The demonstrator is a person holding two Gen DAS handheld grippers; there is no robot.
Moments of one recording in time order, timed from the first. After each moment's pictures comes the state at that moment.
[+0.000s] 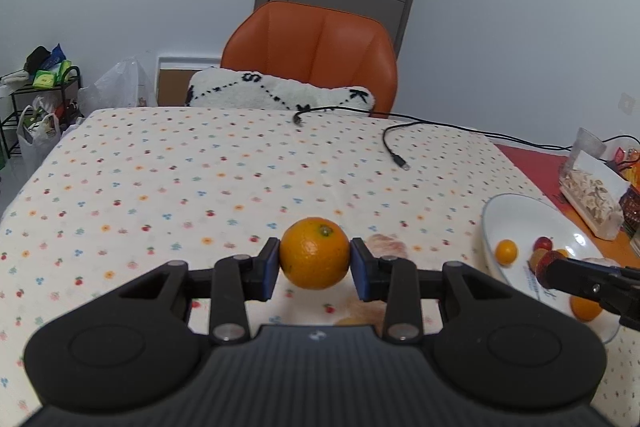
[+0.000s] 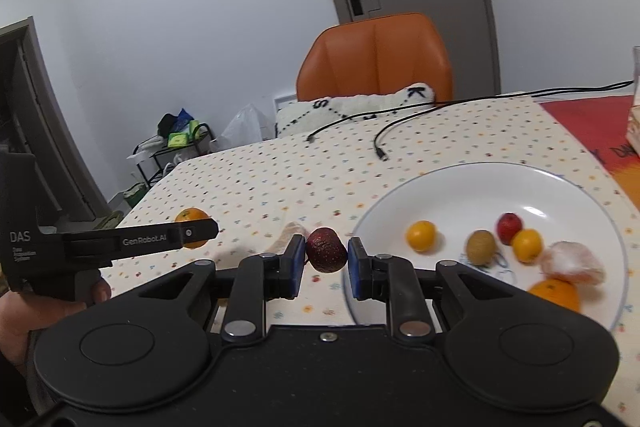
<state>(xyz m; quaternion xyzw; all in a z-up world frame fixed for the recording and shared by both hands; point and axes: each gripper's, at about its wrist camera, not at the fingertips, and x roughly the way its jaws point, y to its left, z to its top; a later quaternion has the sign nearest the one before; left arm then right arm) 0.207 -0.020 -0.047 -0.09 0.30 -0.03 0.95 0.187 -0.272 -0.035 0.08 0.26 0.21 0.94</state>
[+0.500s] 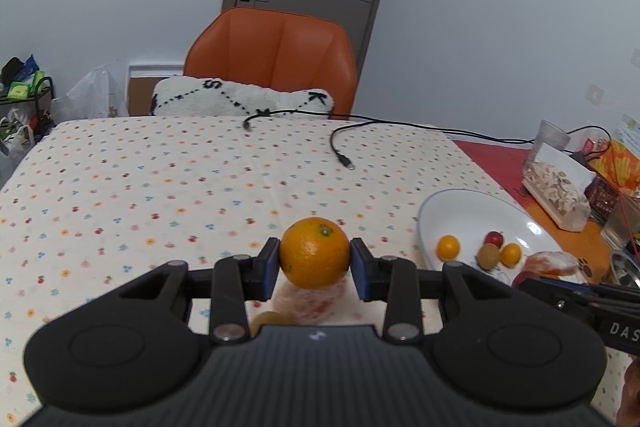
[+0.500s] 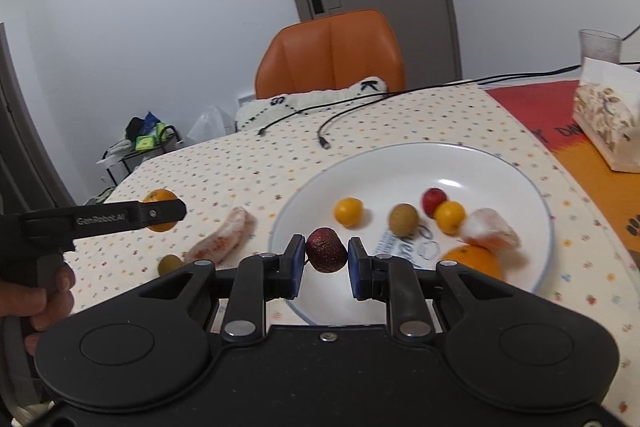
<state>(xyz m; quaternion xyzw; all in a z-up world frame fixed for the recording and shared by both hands) 0.197 -0.057 -0.036 -0.08 0.29 -0.07 0.95 0.172 -0.310 -0.049 0.09 0.28 0.16 0.94</state>
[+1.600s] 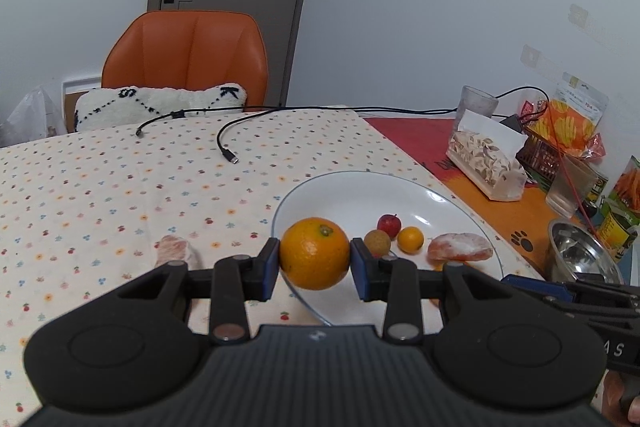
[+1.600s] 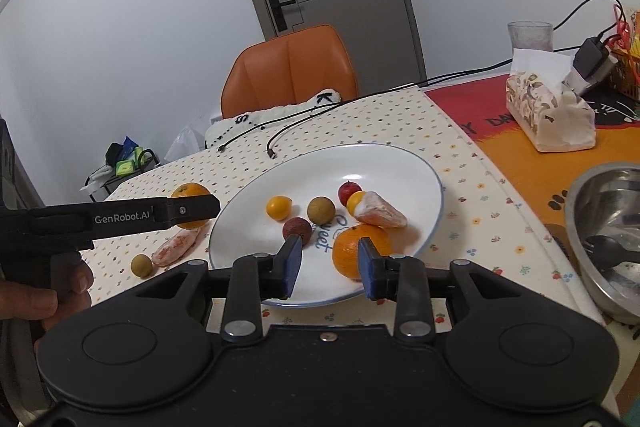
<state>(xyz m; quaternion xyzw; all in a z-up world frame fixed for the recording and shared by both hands) 0.196 -0.146 -0.029 -0.04 0.29 -0.16 0.94 0.144 -0.371 -0.051 0.12 0.26 0.13 0.95</state>
